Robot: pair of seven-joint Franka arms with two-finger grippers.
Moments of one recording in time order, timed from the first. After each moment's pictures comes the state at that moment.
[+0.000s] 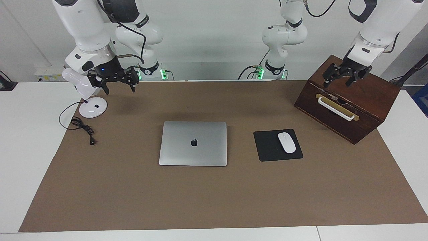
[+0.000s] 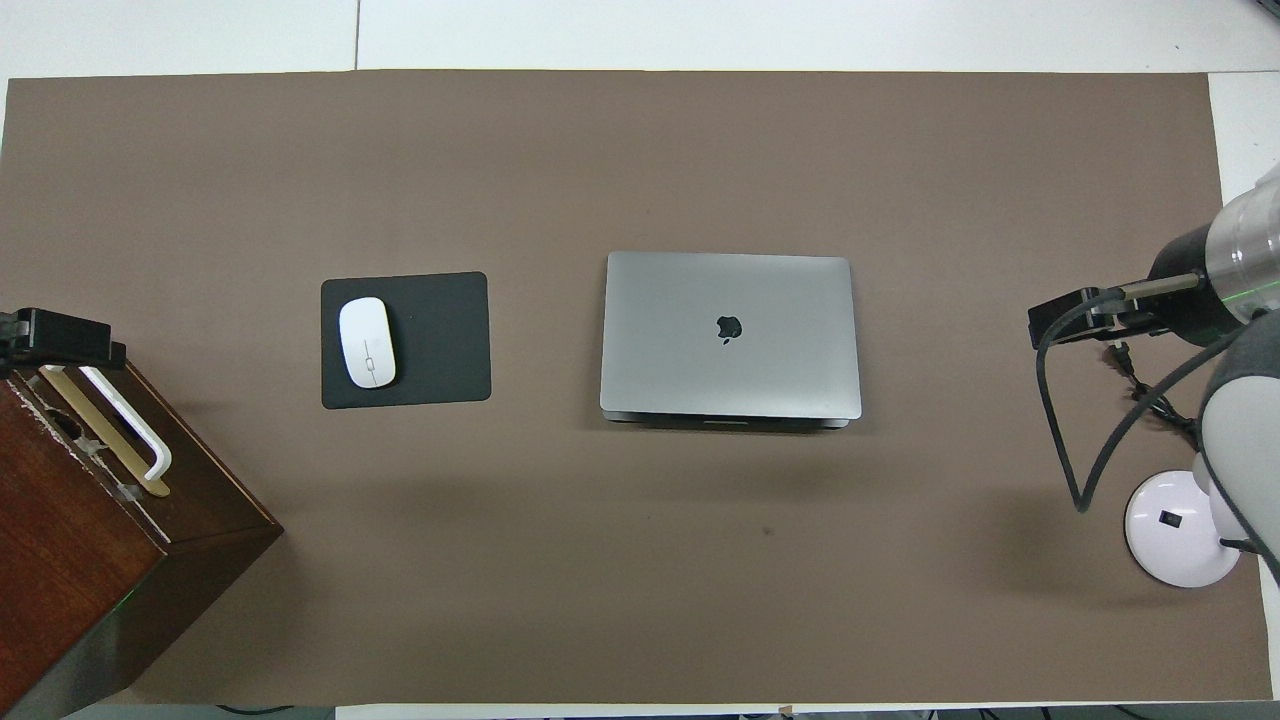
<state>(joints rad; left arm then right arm) 0.01 -0.11 0.01 -1.71 -0.02 1.58 0.03 0.00 -0.04 0.09 -1.65 0.00 1.57 0.01</state>
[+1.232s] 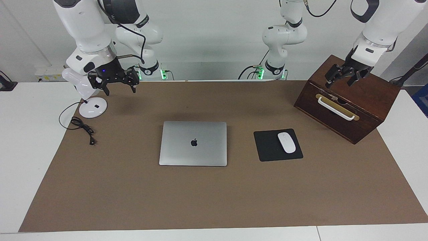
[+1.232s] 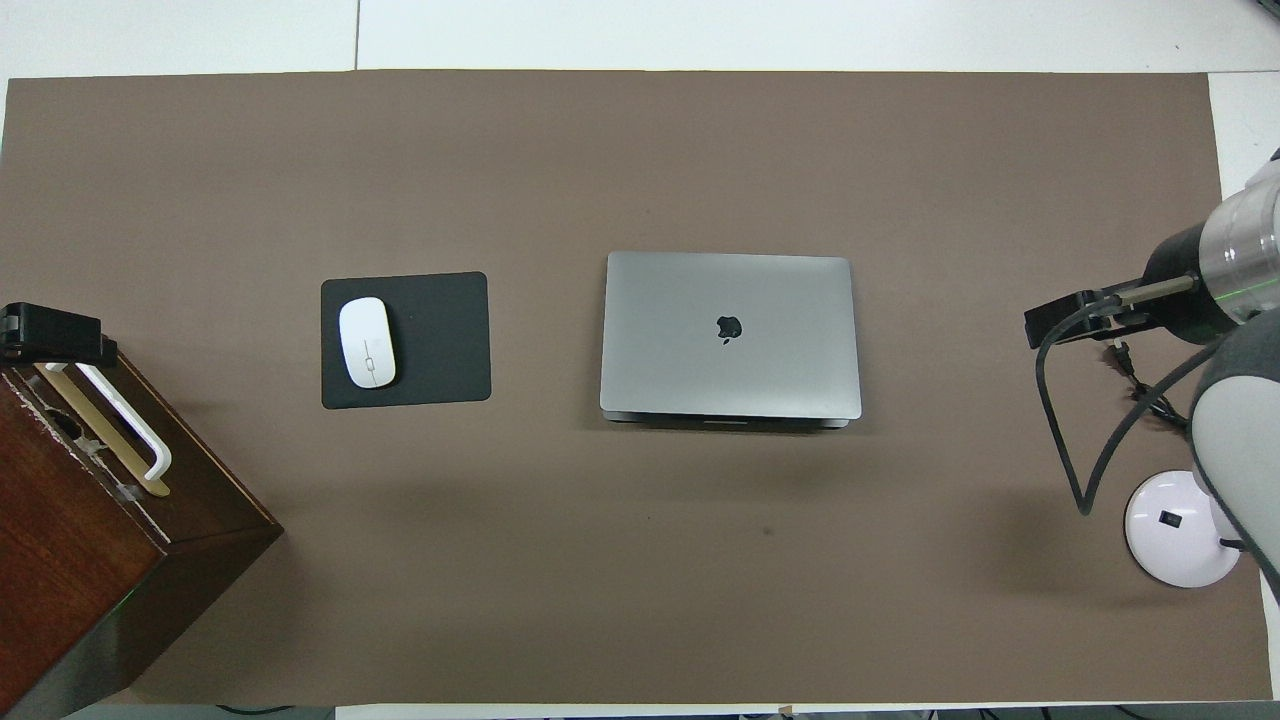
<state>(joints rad) 0.02 -0.11 0.01 -1.71 -0.02 1.58 -0.03 0.00 -0.04 0.09 -1.67 0.00 1.60 -0.06</state>
